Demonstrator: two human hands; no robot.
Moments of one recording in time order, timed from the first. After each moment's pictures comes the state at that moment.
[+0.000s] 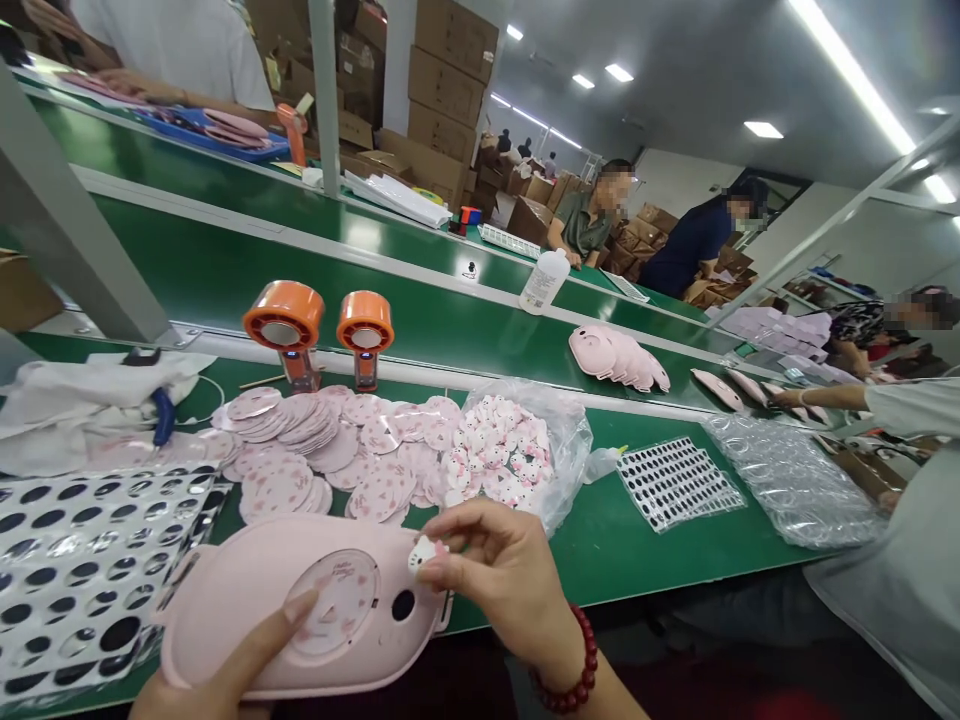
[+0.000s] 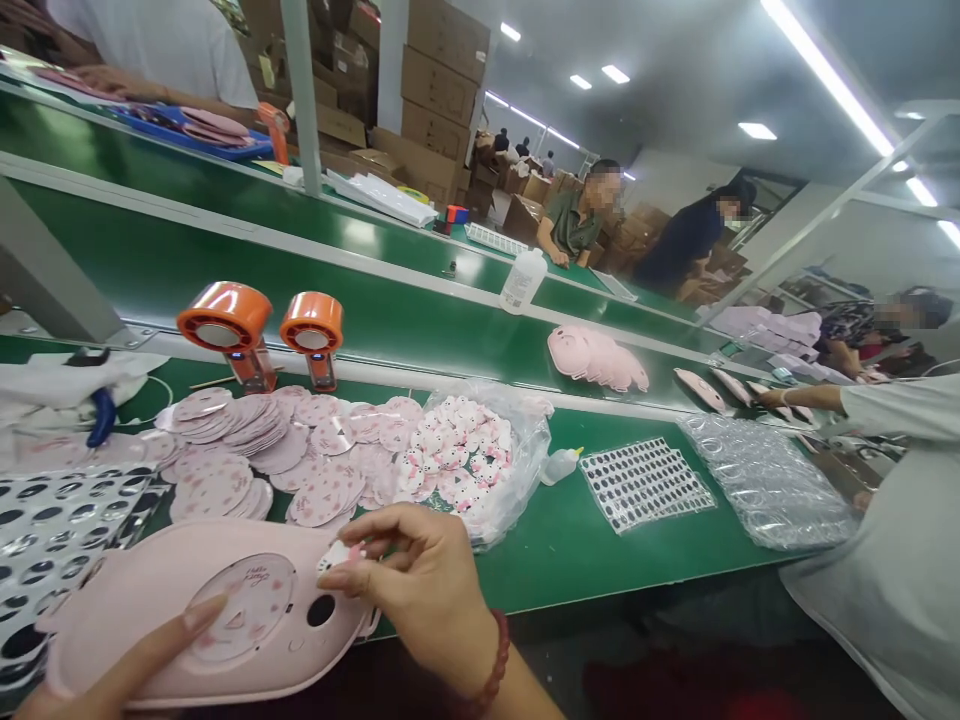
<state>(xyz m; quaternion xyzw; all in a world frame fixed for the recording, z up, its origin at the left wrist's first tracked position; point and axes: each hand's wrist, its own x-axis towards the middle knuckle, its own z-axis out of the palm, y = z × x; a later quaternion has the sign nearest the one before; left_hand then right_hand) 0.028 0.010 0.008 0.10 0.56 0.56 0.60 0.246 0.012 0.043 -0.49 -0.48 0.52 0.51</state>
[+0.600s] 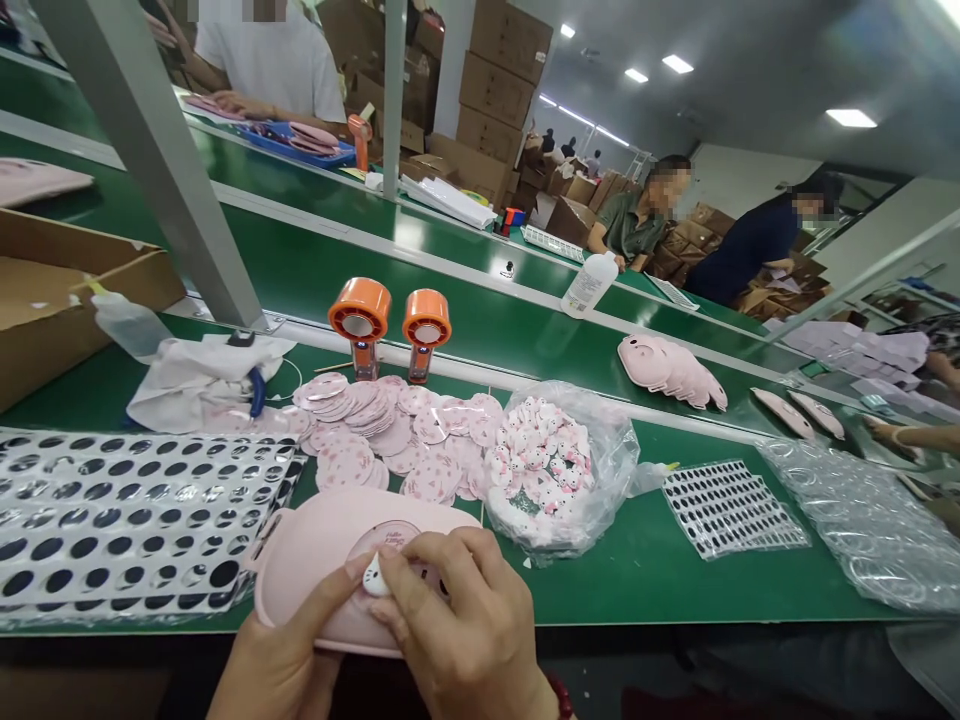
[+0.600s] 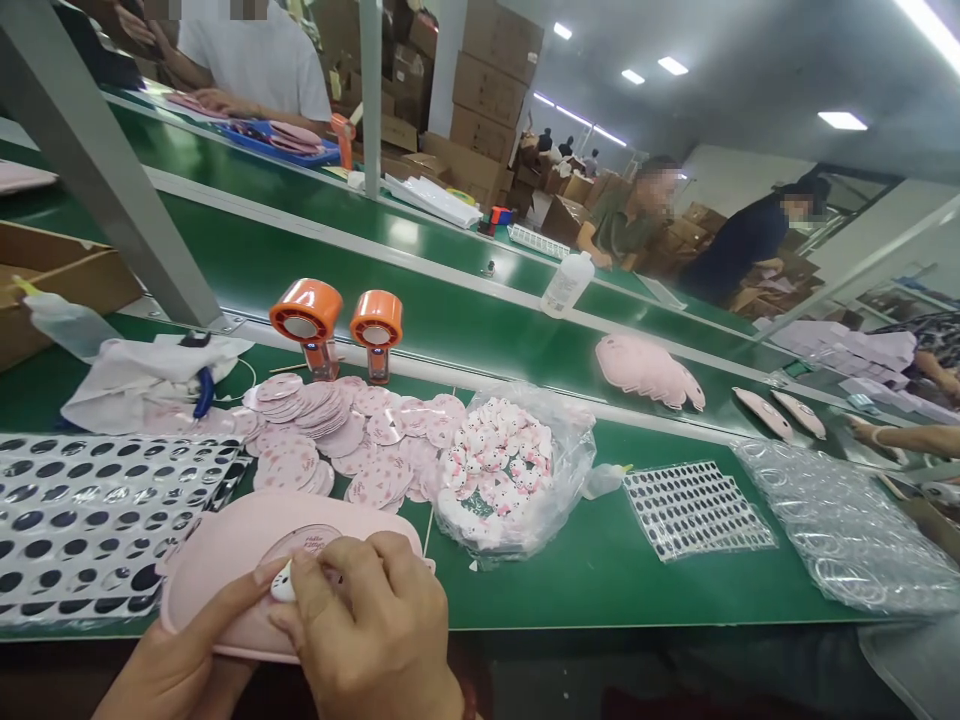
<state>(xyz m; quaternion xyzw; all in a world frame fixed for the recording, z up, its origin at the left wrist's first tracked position) 0.036 0.006 0.039 0.04 0.55 0.58 0.60 0.182 -0.013 0.018 -0.47 -0.79 -0.06 0.39</state>
